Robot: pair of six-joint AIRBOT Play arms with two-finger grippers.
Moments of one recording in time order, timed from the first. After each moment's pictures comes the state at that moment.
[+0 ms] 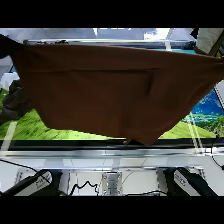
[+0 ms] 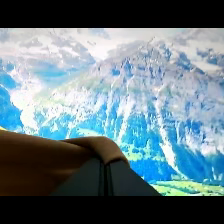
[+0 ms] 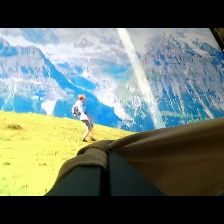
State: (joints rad) left arm 0.30 -1.19 1.89 0.82 -1.54 -1.36; right arm -0.27 -1.00 1.75 1.78 -1.46 -1.78
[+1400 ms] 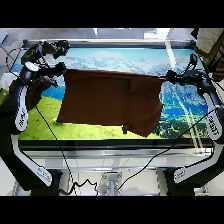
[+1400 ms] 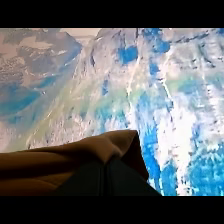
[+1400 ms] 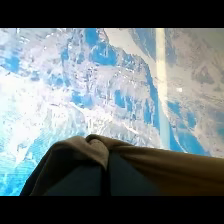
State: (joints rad) left arm 0.15 -1.91 1.77 0.89 -0.75 -1.27; right arm -0.24 -1.73 1.46 2.11 -0.63 -1.81
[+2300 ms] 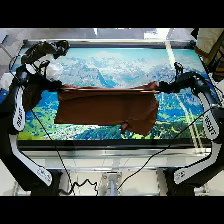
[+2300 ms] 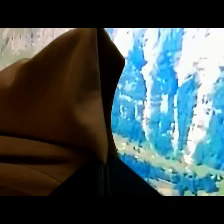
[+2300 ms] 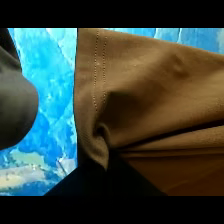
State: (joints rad) left arm 0.19 -1.91 1.77 1.31 -1.21 -1.27; right arm -0.19 -1.74 1.46 1.93 -0.94 -1.78
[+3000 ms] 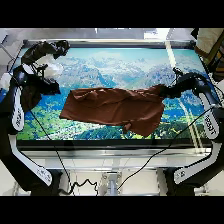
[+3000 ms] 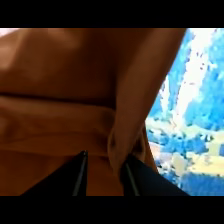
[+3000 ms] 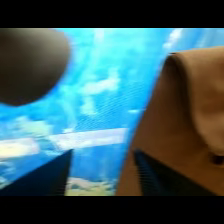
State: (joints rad) left arm 0.20 -1.91 1.77 1.25 -1.30 -1.29; right arm -0.19 -1.74 1.46 1.91 -1.10 -1.78
